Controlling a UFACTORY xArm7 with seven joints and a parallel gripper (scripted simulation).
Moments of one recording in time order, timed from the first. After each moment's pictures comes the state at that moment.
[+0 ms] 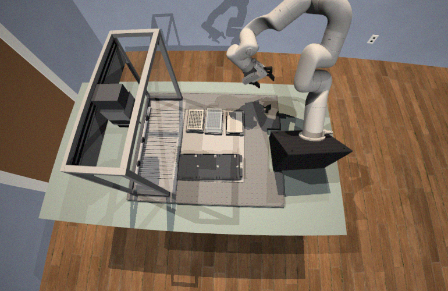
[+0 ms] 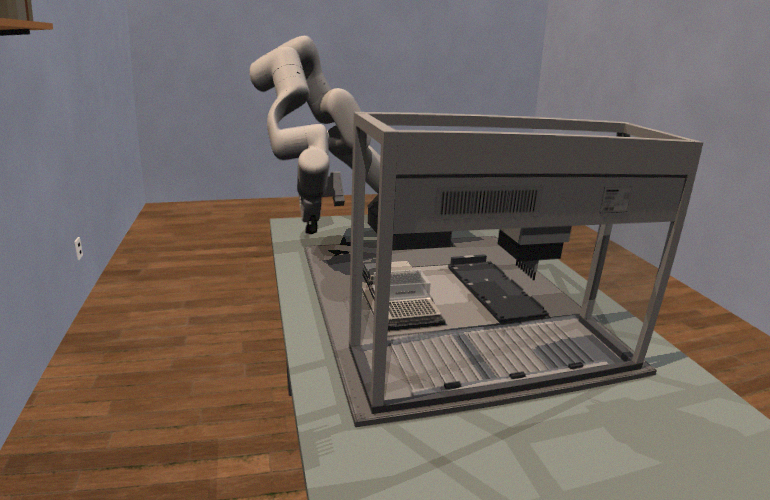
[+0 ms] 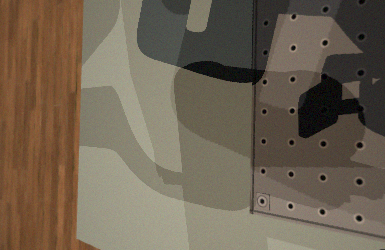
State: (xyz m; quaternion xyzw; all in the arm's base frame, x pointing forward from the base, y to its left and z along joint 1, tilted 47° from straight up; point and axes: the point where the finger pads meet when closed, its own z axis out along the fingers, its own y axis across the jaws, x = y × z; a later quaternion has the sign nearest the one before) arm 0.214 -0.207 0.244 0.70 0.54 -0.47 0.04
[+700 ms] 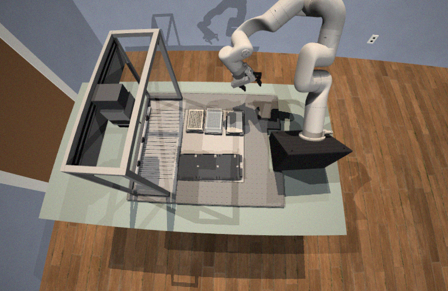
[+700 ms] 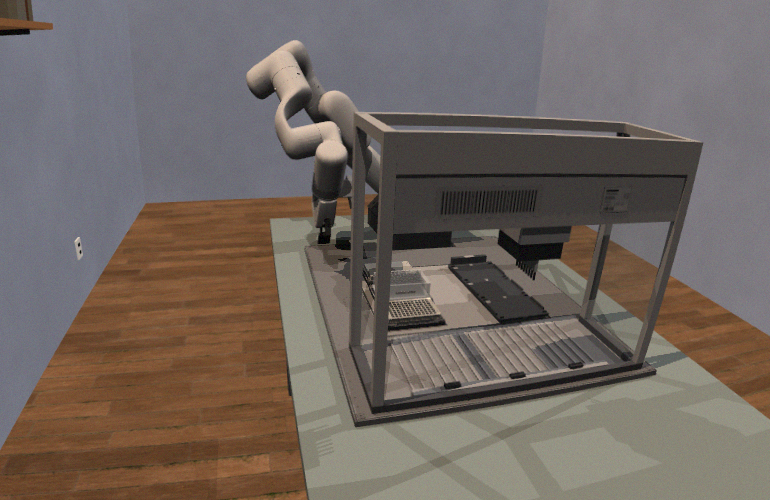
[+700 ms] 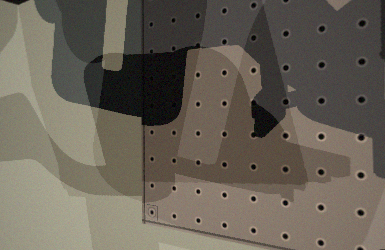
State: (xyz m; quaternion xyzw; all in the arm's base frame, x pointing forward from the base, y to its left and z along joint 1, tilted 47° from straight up) arm 0.288 -0.190 0.225 0.69 0.57 -0.43 0.12
